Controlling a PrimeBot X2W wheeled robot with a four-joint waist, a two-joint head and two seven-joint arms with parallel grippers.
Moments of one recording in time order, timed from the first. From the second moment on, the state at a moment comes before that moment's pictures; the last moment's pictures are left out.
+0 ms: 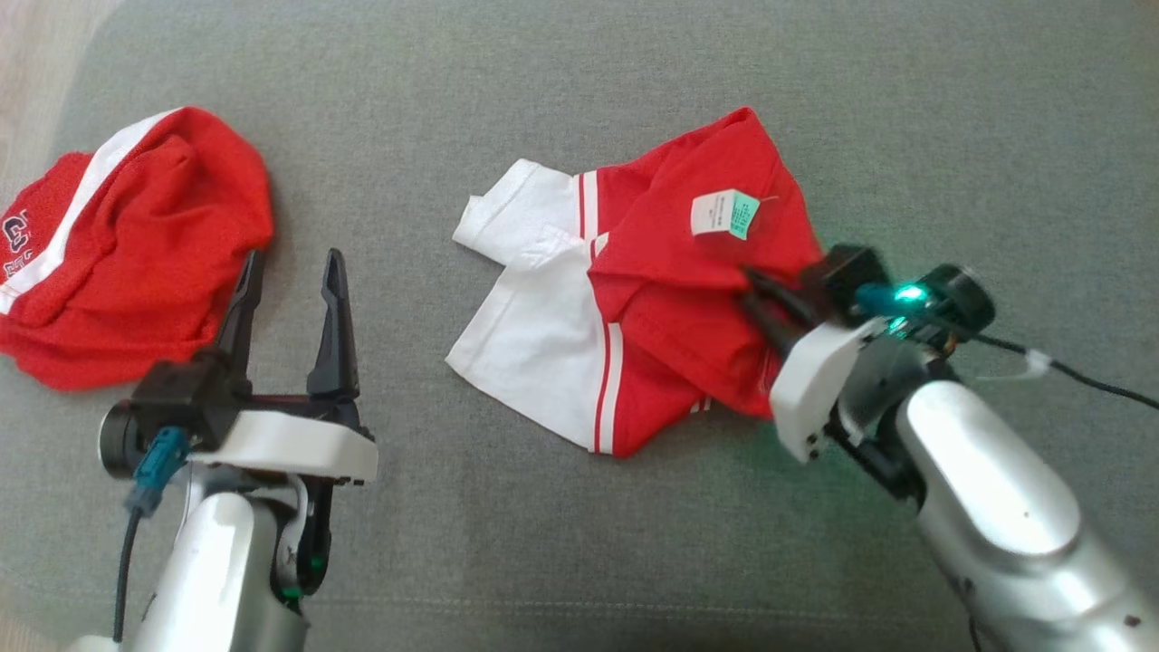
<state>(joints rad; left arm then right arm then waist) -0.19 0.12 -0.18 0.14 -0.22 0.06 -0.25 -0.48 -0.26 0.55 0.33 0.23 0.13 0.27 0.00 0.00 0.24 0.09</state>
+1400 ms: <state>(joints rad) -0.18 0.10 -0.15 0.17 -0.18 0.02 -0.25 -0.32 -0.18 -0.04 0.38 0.23 0.13 -0.07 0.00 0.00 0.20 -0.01</state>
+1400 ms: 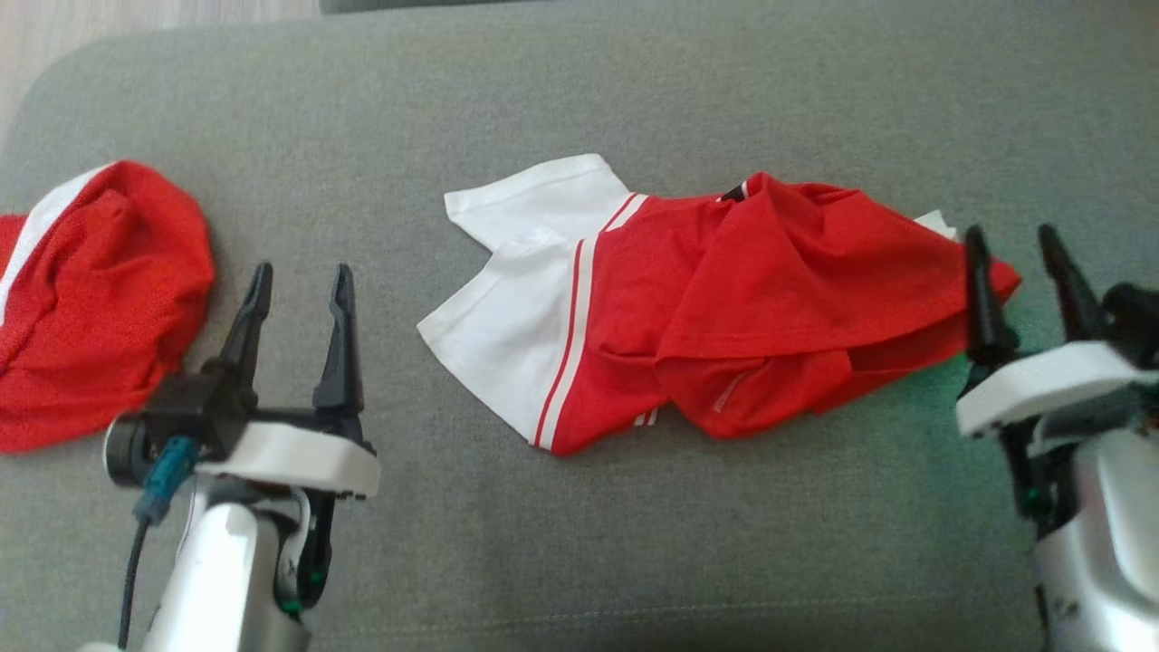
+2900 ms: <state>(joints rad) -0.14 0.10 -0.18 0.18 -0.18 0.03 -0.25 -0.13 -0.17 0.31 0.11 0.17 0.13 0.26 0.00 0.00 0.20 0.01</state>
